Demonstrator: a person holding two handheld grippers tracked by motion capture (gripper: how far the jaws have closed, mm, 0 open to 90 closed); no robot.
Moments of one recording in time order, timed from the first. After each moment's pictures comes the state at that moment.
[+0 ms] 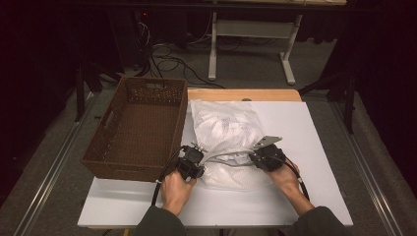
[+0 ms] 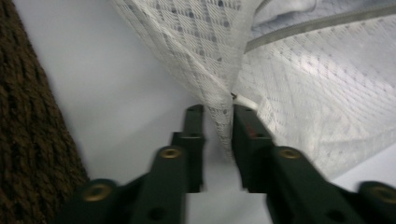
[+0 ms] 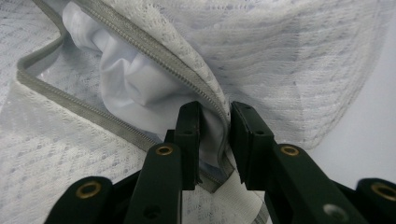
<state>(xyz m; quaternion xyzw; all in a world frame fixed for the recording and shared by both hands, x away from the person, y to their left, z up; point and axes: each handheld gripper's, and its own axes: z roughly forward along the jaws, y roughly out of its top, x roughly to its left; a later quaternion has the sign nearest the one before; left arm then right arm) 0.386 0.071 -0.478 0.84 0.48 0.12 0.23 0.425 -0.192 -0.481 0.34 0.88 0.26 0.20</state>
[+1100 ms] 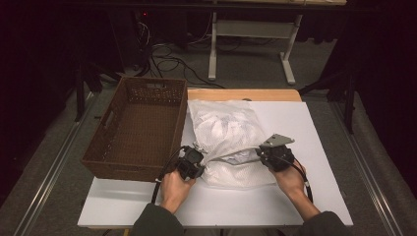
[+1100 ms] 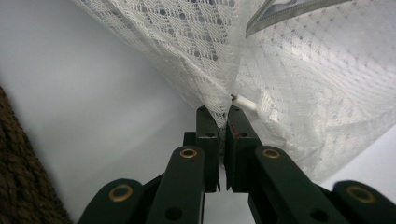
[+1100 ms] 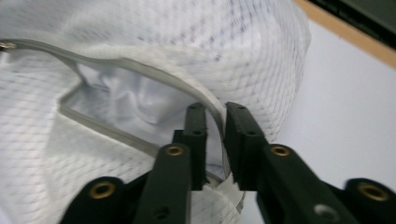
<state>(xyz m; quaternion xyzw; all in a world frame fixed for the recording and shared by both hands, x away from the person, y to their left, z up) 0.391 0.077 -0.491 0.85 0.44 0.09 0.27 0.403 -0.202 -0.449 0.35 0.85 0.30 0.26</state>
